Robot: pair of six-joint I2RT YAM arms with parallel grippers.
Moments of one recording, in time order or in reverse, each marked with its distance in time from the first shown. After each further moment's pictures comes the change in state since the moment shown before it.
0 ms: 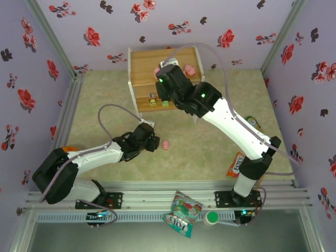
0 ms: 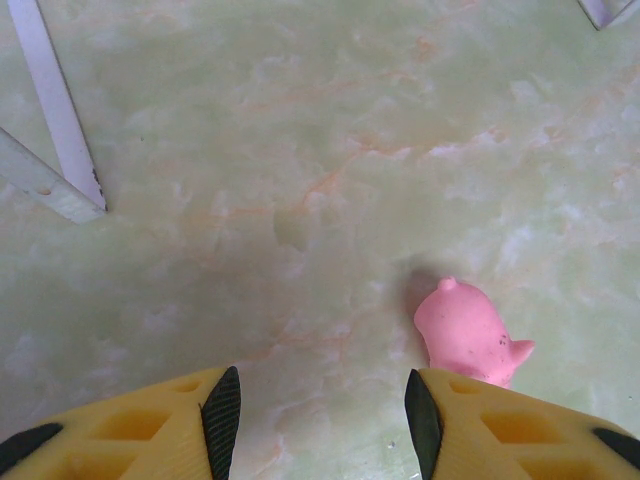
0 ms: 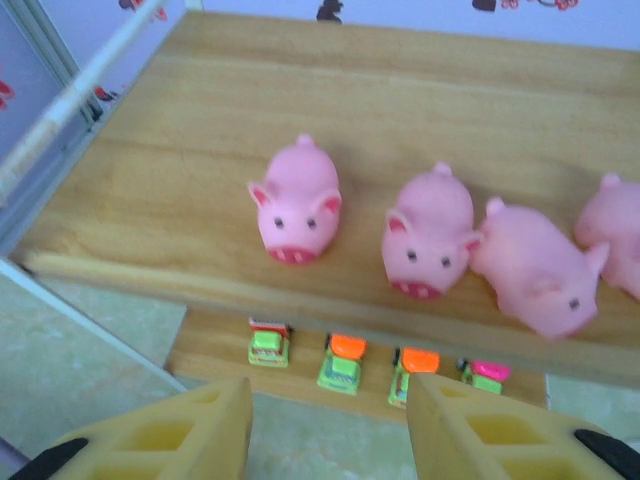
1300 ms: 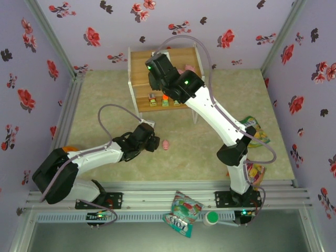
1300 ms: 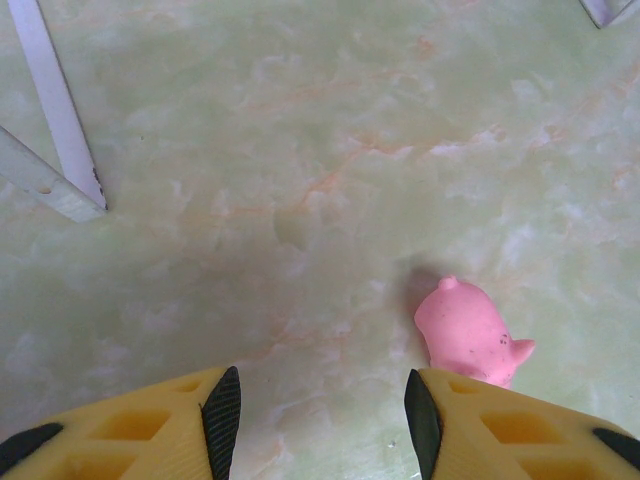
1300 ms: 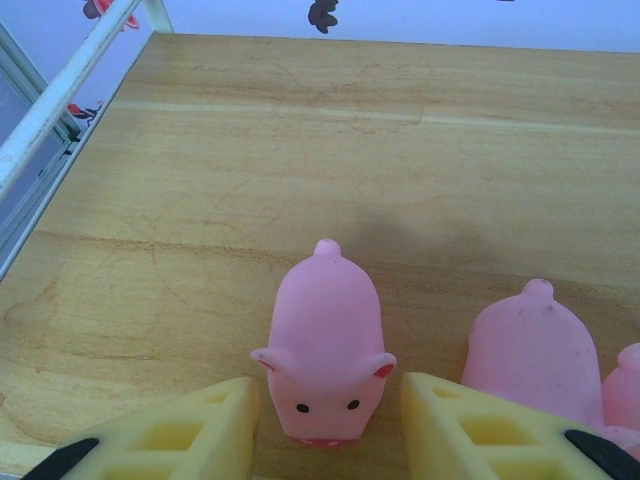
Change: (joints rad) left arm 0.000 0.000 0.000 -0.002 0.000 0.000; right arm -0.073 0.311 0.377 -0.081 -0.038 0.028
